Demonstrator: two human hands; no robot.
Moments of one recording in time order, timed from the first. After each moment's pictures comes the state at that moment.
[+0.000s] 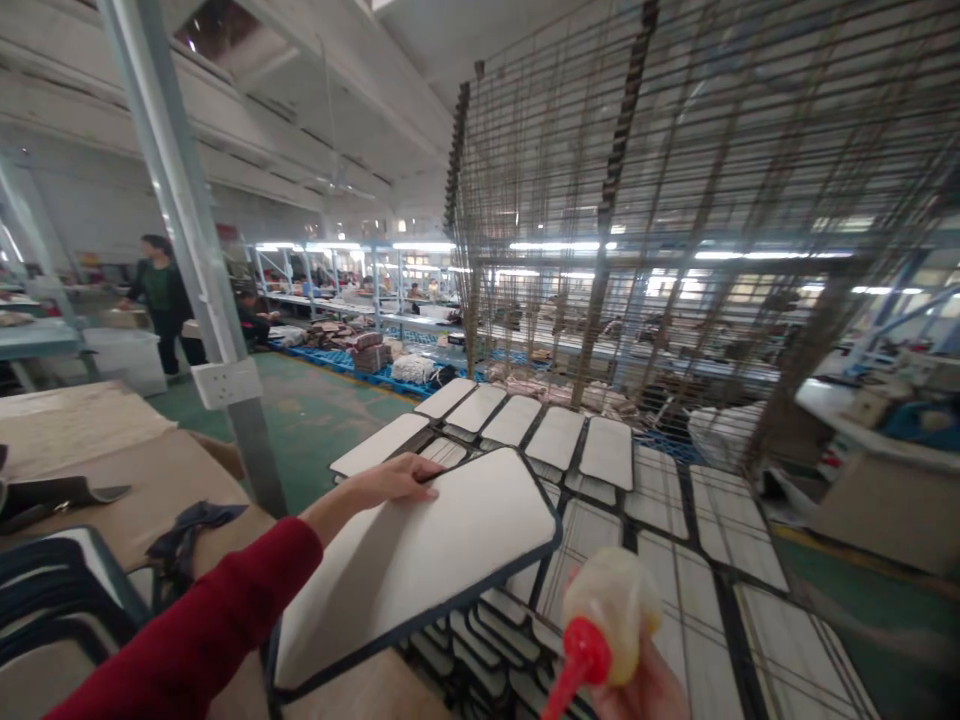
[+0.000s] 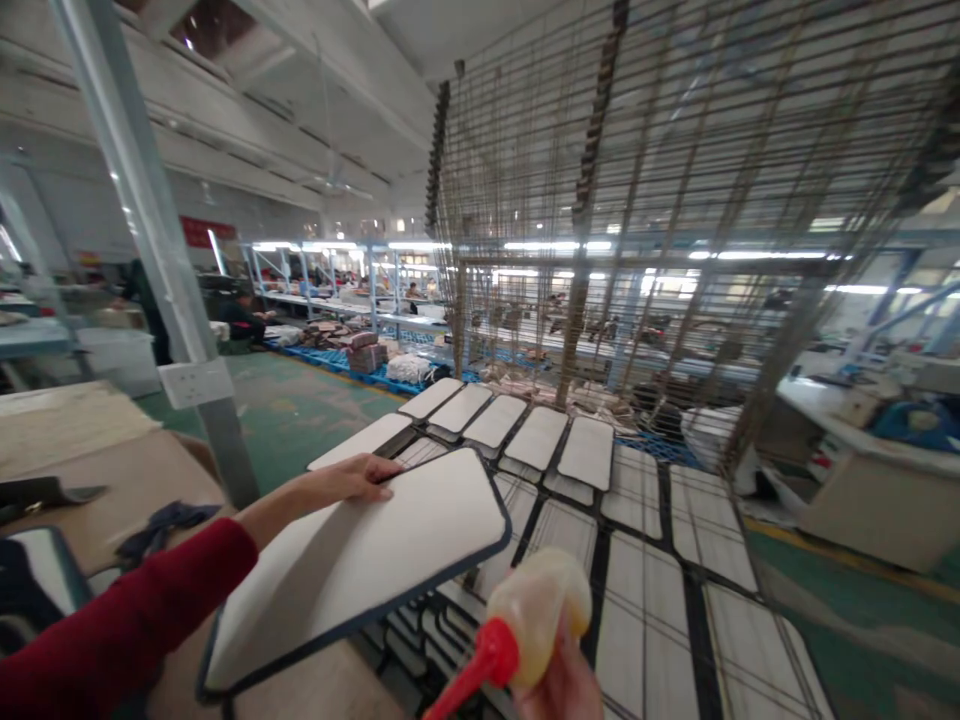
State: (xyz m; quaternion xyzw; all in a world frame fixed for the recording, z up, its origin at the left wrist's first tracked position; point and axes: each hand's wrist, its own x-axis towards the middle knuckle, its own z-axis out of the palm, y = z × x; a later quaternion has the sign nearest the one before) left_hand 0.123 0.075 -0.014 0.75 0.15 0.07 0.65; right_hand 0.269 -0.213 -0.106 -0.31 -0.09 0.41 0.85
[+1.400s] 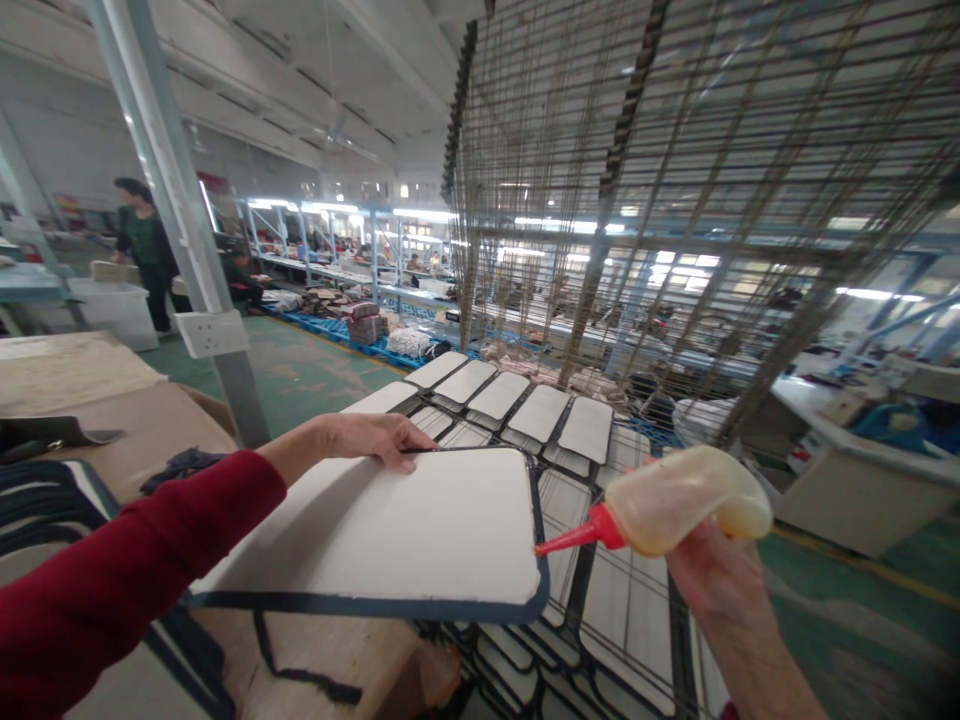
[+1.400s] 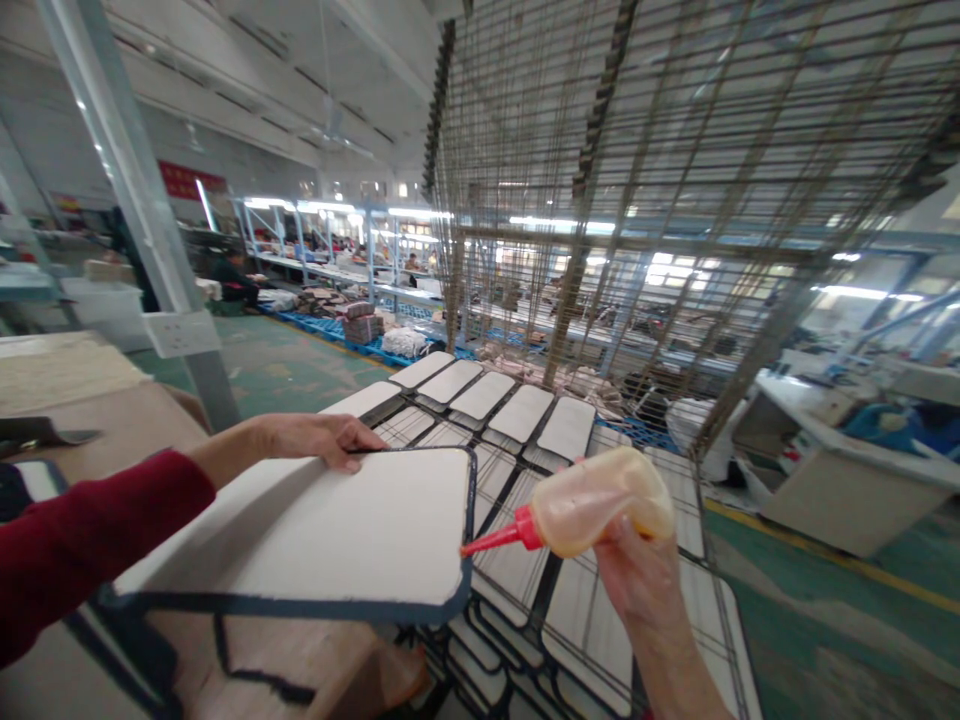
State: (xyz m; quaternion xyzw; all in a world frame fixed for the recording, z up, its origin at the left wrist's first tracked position) left_hand 0.118 0.035 0.031 0.76 0.04 -0.12 0.63; right_hand 0.360 -0.255 -0.015 -0.39 -0.28 0.16 0.86
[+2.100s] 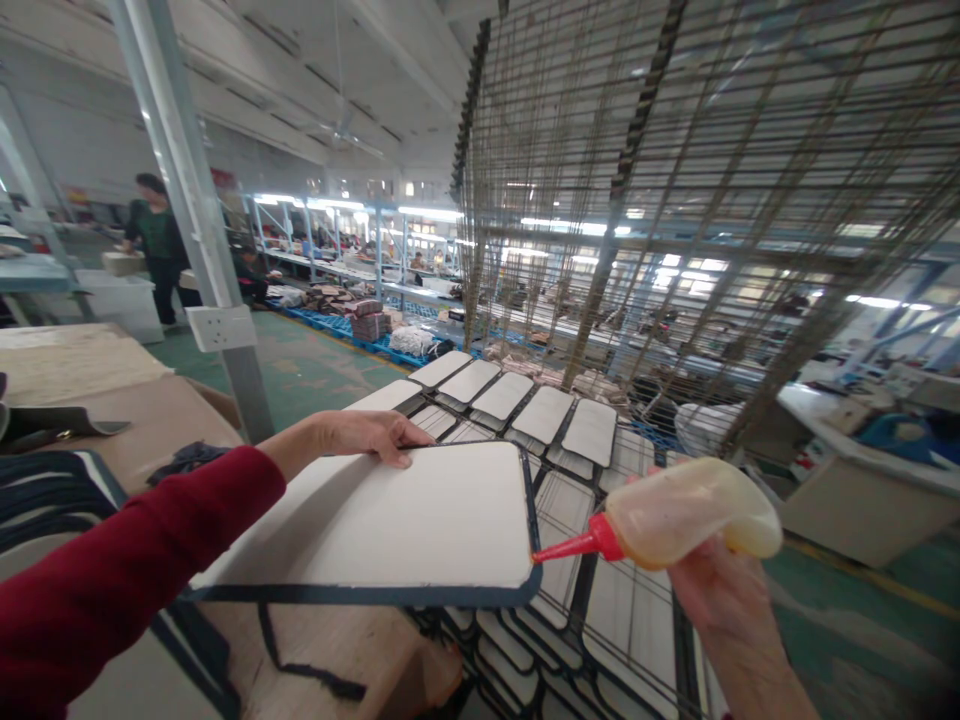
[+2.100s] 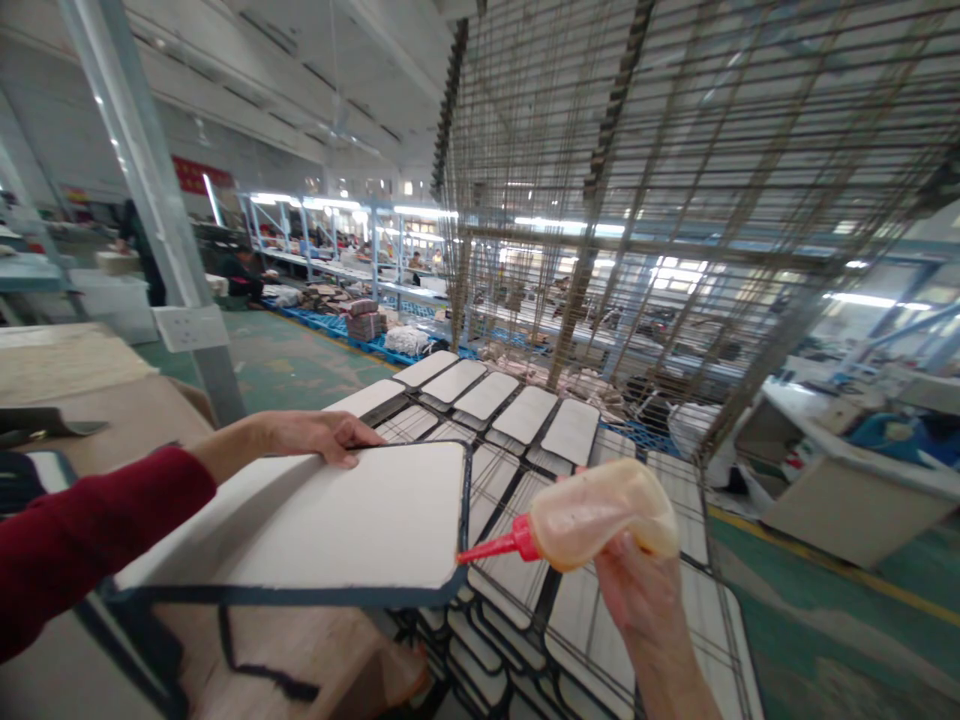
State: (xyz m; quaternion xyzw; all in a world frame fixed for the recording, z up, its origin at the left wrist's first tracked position) left_hand 0.104 0.040 0.030 0.76 0.06 -0.11 0.64; right_hand 0.348 -0.253 -0.018 -0.40 -0.31 0.14 0.85
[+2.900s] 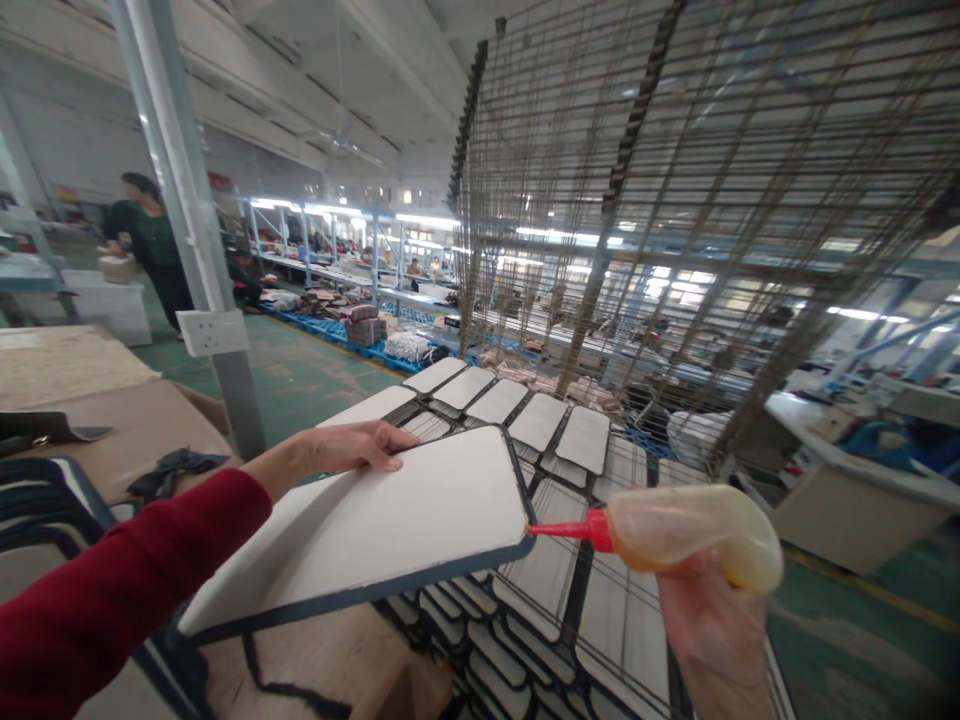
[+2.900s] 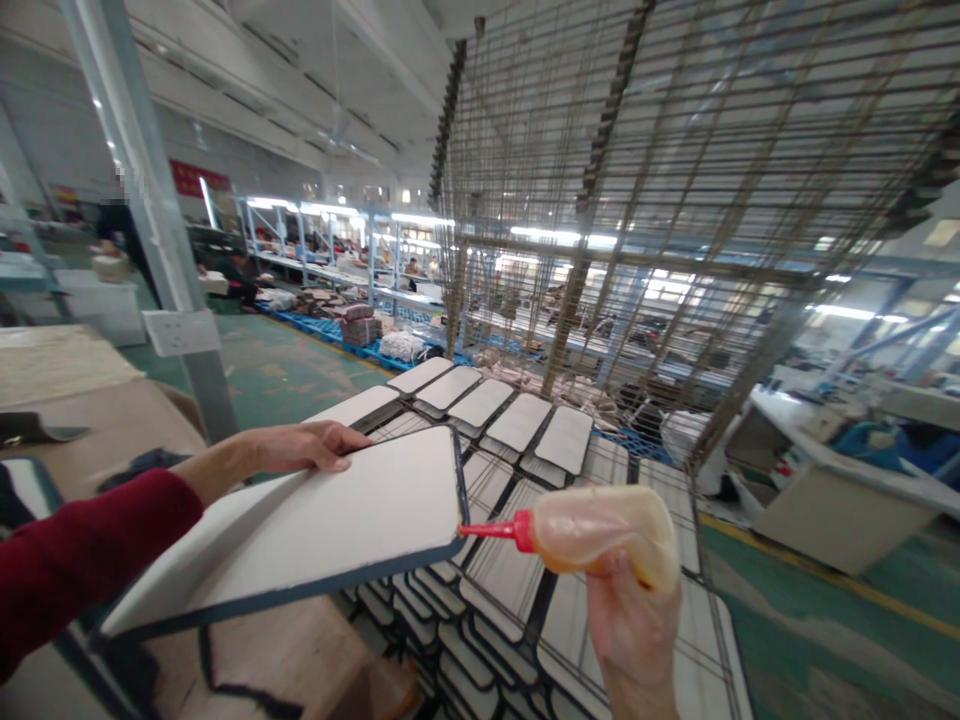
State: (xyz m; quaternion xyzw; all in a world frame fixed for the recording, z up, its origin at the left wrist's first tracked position) left_hand 0.102 0.054 0.005 0.72 0.05 -0.06 0.69; right_hand 0.335 -0.254 -0.026 -0.40 -0.29 0.02 0.87
